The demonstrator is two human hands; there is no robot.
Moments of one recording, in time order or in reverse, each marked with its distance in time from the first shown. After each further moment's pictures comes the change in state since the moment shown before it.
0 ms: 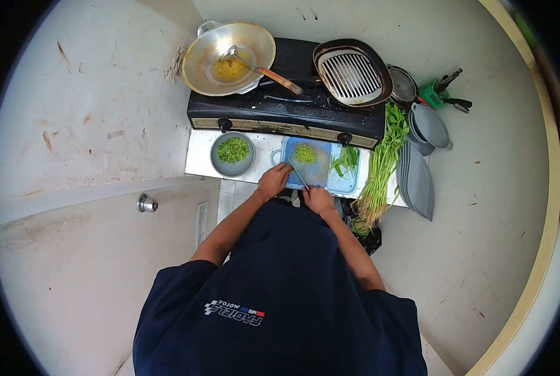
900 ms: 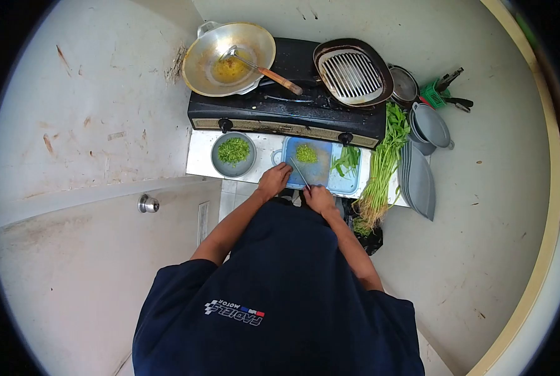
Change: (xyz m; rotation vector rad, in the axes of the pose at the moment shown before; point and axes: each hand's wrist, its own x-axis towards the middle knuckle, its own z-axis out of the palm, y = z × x) left_hand 0.002 -0.003 -0.001 0.006 0.017 0.014; right_hand 0.002 0.001 0.000 0.005 0.008 0.012
